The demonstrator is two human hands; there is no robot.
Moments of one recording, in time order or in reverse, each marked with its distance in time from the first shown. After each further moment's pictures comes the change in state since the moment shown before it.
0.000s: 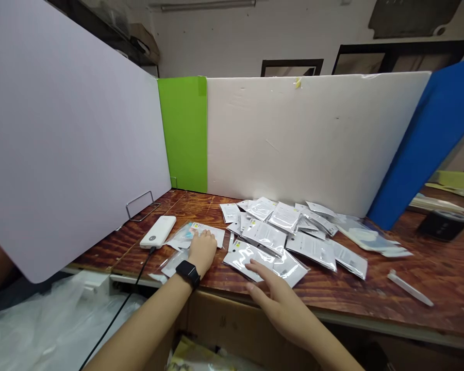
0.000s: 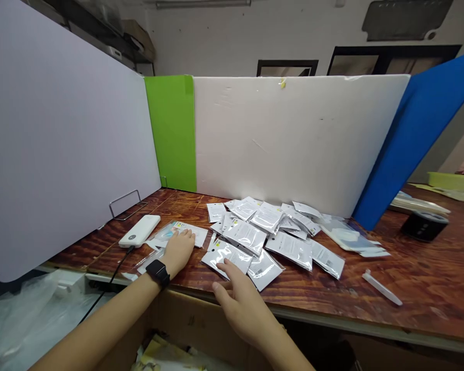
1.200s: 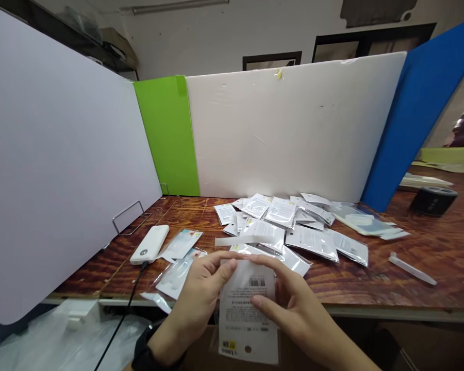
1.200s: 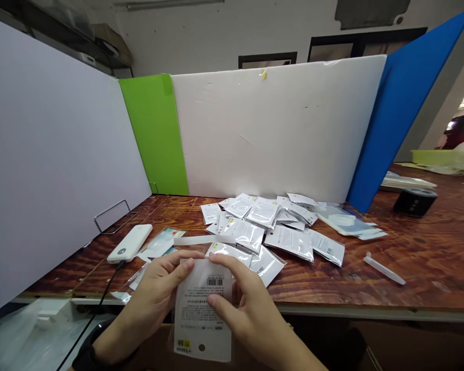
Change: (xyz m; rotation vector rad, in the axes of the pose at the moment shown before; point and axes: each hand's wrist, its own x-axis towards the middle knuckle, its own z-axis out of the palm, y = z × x) left_hand -0.063 0.062 -0.063 -1.472 -0.327 -0.231; right_hand -0.011 -0.002 -0.007 0.311 0.136 -0.309
